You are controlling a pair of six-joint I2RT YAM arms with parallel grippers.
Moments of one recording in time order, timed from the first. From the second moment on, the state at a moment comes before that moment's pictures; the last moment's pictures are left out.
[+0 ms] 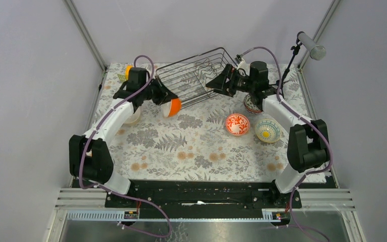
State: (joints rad) left arm -0.23 1.52 1.25 -0.29 0.56 -0.89; right arm 0.28 1.69 1.22 0.22 -0.83 0.87
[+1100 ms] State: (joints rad) left arm -0.41 1.66 1.13 -0.54 -0.21 -0.75; right arm 0.40 1.17 0.82 -0.05 -0.04 0.31
